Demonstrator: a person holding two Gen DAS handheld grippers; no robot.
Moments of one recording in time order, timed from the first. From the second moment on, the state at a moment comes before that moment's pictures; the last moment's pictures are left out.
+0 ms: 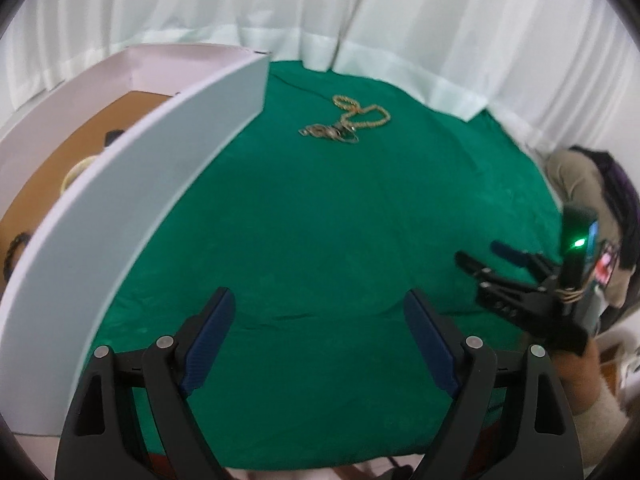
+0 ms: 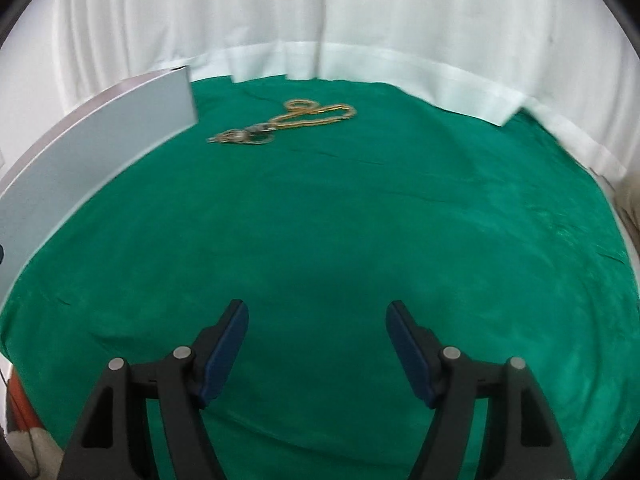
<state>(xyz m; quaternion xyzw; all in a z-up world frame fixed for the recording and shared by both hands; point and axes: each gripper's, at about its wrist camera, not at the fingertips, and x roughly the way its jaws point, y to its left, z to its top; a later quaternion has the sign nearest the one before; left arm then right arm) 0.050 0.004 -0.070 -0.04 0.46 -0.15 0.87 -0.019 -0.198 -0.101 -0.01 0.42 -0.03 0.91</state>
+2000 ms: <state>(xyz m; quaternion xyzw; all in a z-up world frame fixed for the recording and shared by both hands) 0.207 -0.033 -0.079 0.06 0.49 -0.18 0.85 -0.025 -0.214 -0.117 0.03 0.42 -0.03 0.91</state>
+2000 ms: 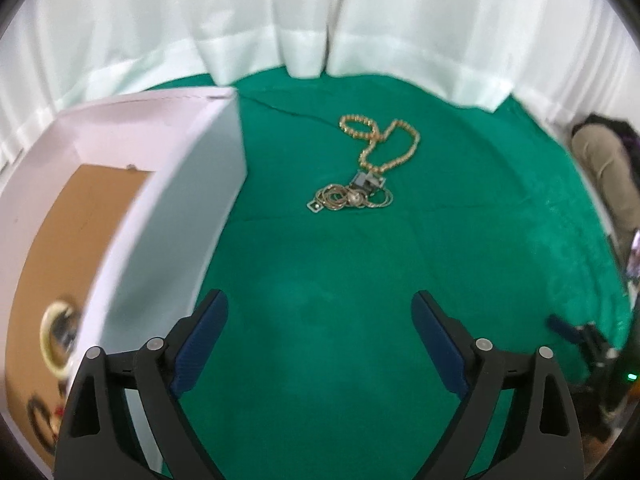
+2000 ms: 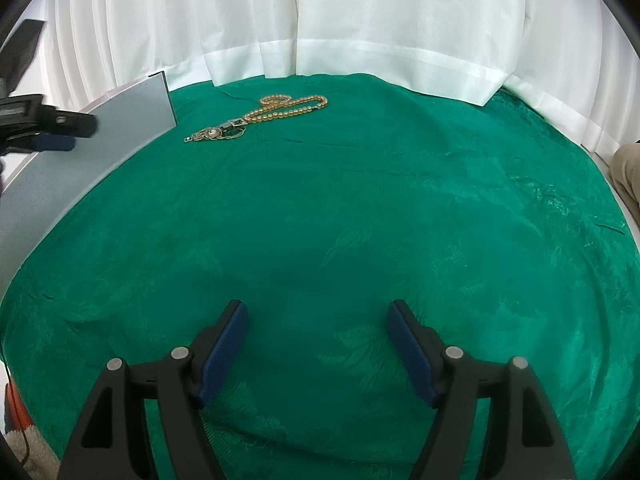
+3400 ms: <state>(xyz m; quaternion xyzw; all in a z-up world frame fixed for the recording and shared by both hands) 0.127 -0.030 -0.098 0.04 0.47 -0.23 0.85 -0.024 -0.212 -0.118 0.04 0.42 -0.03 0.91</state>
